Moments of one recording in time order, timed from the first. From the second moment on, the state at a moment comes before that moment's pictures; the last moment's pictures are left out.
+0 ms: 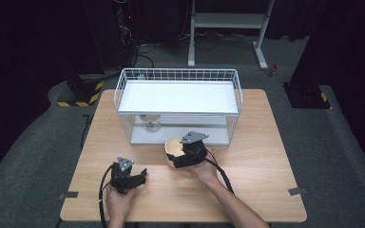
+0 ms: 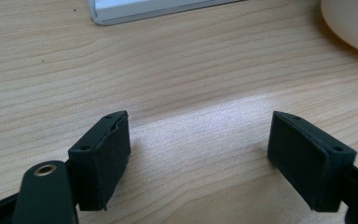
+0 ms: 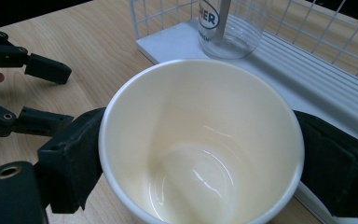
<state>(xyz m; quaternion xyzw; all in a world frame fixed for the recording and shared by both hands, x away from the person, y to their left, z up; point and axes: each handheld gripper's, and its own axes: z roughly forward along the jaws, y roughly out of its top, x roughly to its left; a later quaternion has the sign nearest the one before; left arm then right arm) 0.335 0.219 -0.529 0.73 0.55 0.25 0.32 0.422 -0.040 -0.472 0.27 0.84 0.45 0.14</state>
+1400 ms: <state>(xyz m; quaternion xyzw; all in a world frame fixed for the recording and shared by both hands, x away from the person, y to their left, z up) 0.335 0.220 -0.528 0.73 0.55 0.25 0.32 0.447 -0.103 -0.453 0.35 0.80 0.44 0.19</state>
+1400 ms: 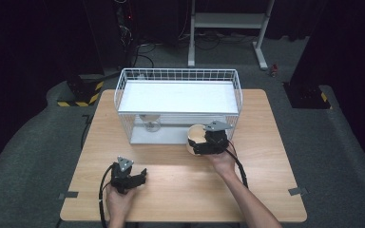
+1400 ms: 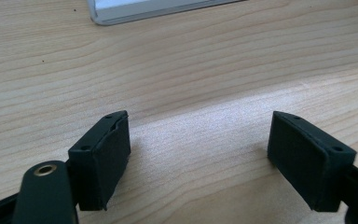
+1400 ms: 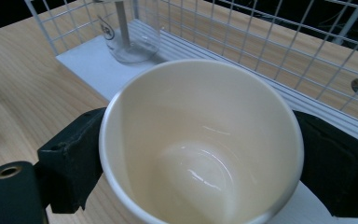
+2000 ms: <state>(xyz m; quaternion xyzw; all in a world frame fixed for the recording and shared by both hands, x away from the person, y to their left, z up) 0.335 0.219 -0.528 0.73 0.56 0.25 0.32 0.460 -0.108 -0.461 0.38 0.79 0.43 0.20</state>
